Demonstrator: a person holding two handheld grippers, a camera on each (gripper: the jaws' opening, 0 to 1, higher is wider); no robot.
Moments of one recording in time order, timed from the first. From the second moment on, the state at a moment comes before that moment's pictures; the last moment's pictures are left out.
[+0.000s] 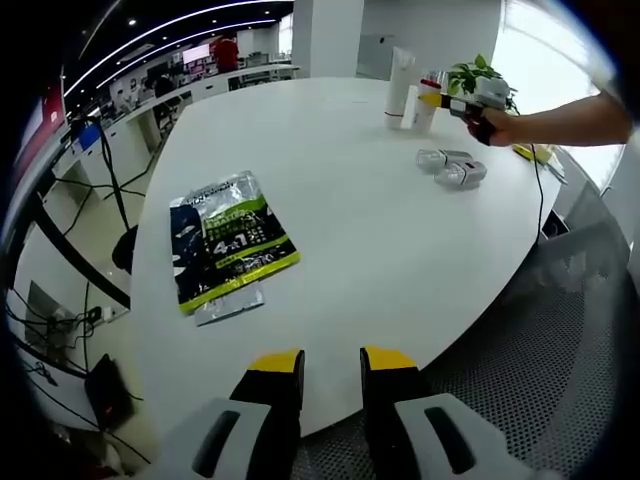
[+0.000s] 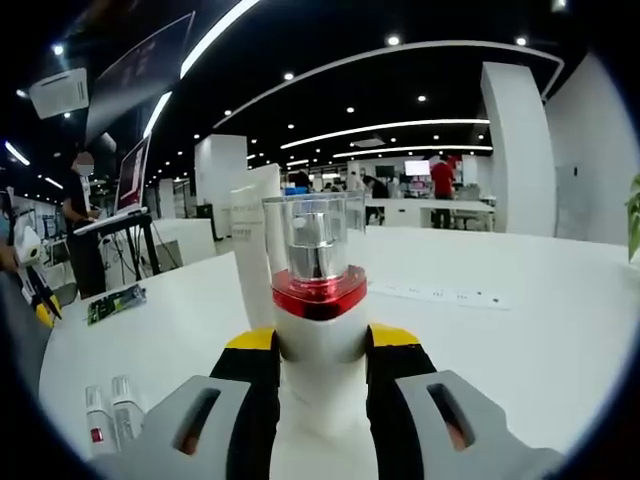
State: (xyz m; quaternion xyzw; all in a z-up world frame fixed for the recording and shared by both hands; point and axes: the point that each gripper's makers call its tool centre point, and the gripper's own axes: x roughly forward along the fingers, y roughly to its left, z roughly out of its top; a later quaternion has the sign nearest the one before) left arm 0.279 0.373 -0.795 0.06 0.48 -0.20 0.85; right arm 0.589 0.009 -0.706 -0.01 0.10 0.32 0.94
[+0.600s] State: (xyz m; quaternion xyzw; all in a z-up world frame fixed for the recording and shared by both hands) left arm 0.279 0.374 -0.794 0.05 0.47 -0.20 0.86; right arm 0.589 0.008 -0.708 -0.01 0.10 0.32 0.94
